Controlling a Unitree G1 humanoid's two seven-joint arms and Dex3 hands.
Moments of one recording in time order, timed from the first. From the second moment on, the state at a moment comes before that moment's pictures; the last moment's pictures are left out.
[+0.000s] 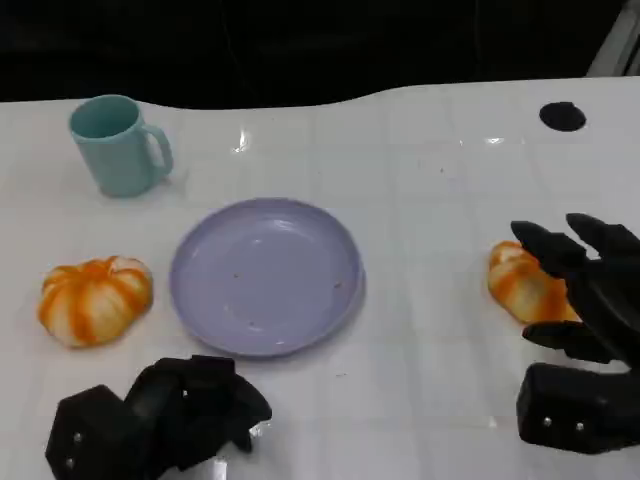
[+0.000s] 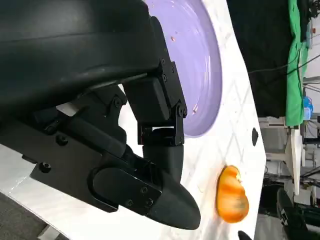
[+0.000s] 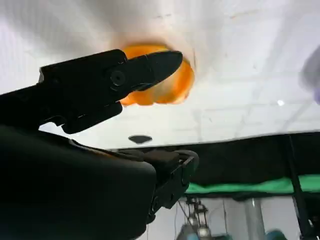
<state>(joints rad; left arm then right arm) -0.02 0.03 0.01 0.50 -0.12 -0.38 -0.36 -0.23 -0.41 0.25 0.28 -0.82 -0.12 -0.14</state>
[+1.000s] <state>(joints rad) -0.01 0.02 0.00 0.48 -0.12 -0.37 -0.35 -0.47 -0.37 0.41 0.60 -0.81 0.03 -0.06</state>
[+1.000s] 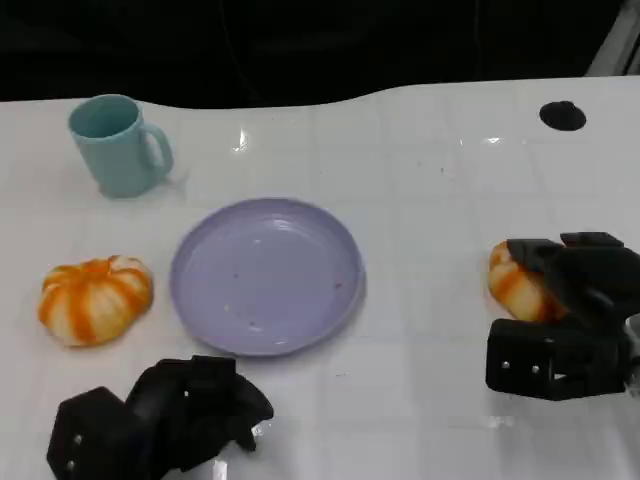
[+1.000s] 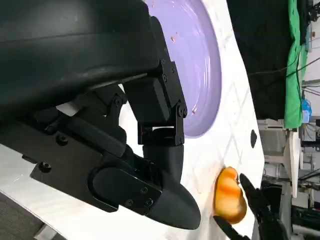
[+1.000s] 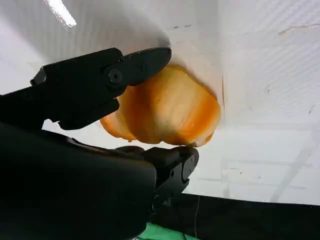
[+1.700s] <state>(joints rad) -0.02 0.02 0.01 0.50 -0.14 -0.37 -0.35 -0.50 -0.35 0.41 0.79 -0.77 -0.27 -0.47</state>
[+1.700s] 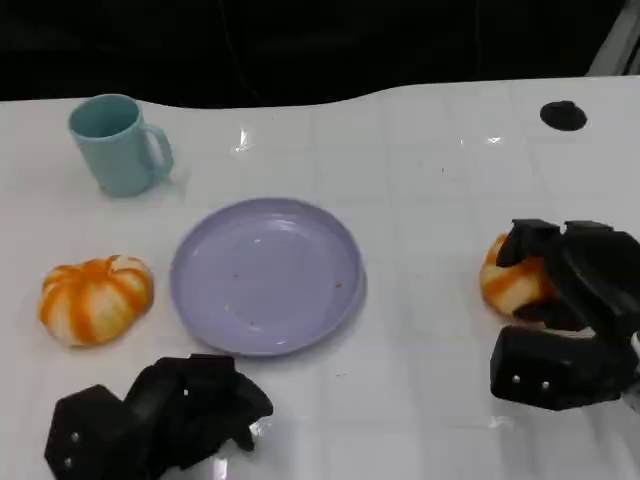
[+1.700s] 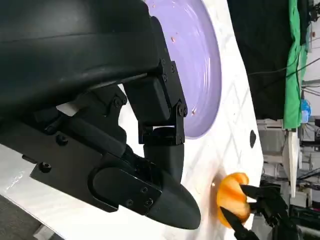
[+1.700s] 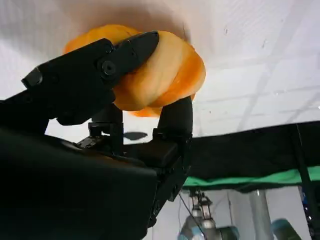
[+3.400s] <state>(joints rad) 0.01 0.02 -0.02 0.46 -0.13 -0.37 -0.35 -0.78 0.12 0.44 1.09 -0.65 -0.56 -0.49</state>
